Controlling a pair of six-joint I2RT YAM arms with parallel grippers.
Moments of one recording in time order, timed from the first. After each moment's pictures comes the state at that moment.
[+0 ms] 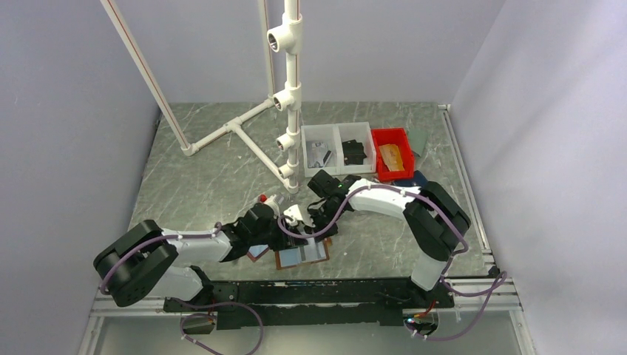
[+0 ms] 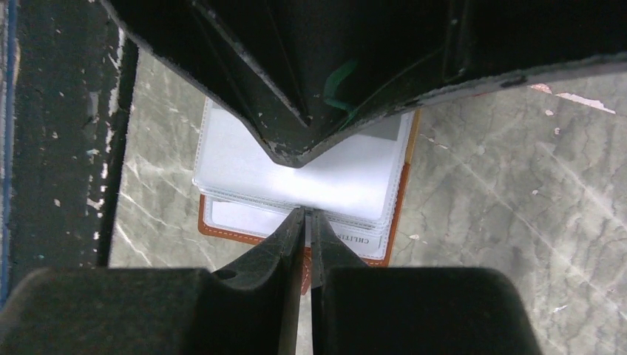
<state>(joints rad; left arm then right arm) -0.84 1.32 0.33 0.33 0.21 -1.02 0.84 1.74 1.05 -0.63 -0.61 -0.93</state>
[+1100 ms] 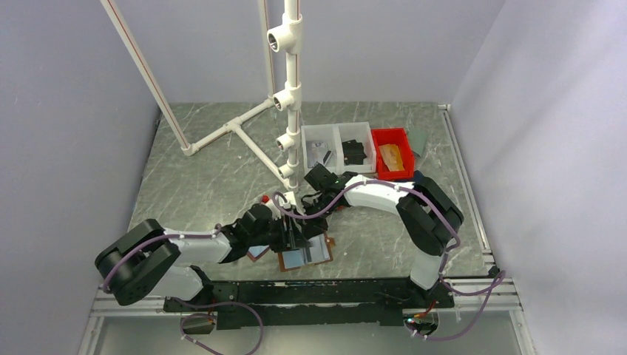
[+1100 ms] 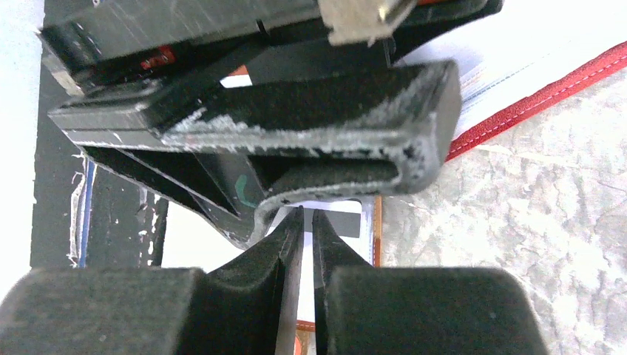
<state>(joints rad) -0.83 1.35 0.31 0.44 0.30 -1.01 0.81 1.79 1.10 -0.53 -0.79 -0.69</state>
